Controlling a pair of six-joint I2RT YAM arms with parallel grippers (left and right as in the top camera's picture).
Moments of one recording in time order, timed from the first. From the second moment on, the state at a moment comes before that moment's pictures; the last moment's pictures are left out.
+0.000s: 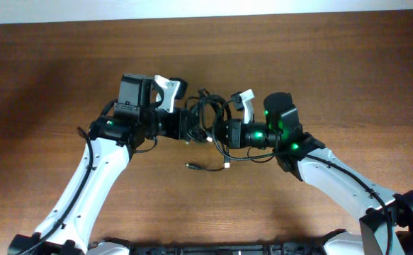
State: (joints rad) left arm -0.25 1.41 1.05 -0.58 0.66 -0.15; right arm 0.43 1.49 0.73 0.24 -0.82 0.73
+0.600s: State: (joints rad) left arm -0.21 1.41 1.05 -0.63 0.85 0.02; right arm 0.42 1.47 0.74 0.16 -0.80 0.75
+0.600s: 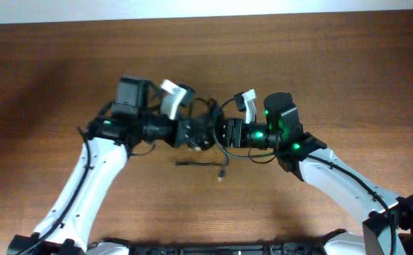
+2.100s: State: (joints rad) left arm -0.21 1.40 1.06 -0.69 0.75 -0.31; right arm 0.39 1.48 0.73 0.28 -0.72 1.03
